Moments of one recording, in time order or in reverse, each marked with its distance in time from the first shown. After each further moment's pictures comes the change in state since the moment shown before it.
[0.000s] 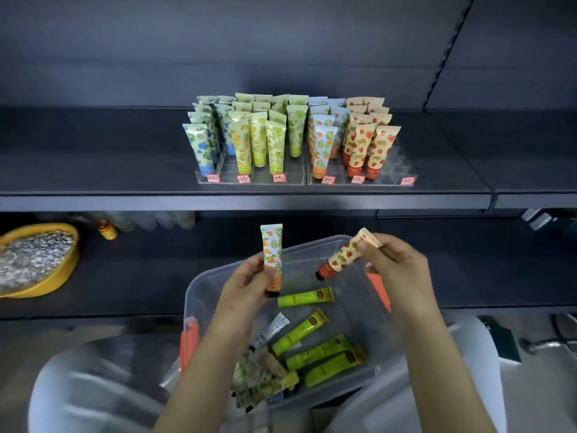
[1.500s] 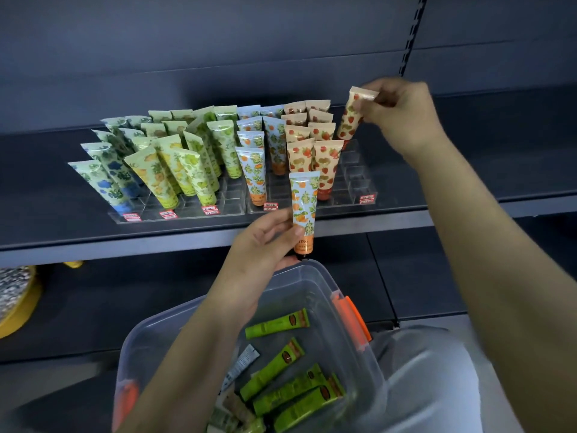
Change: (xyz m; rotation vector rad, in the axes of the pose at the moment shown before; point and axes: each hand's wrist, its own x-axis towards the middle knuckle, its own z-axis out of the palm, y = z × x) left_hand 0.071 0.064 0.138 0.168 -0.243 0.087; right_hand 0.248 -0.111 -0.046 -0.448 -0.080 -0.422
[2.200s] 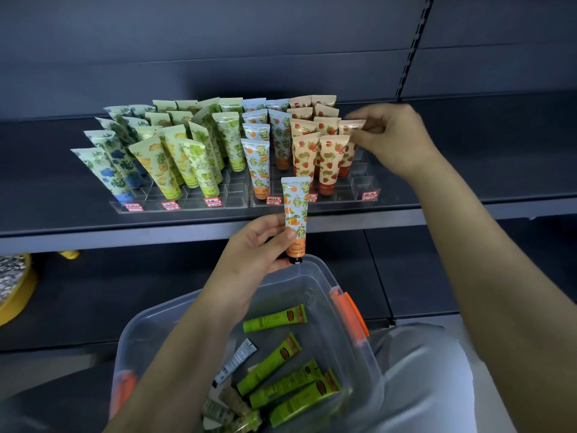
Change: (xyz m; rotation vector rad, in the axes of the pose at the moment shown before) left_hand -0.003 -0.011 -0.014 0.006 0.046 -0.059; right_hand -0.024 0.001 0.011 -0.202 -0.136 -0.028
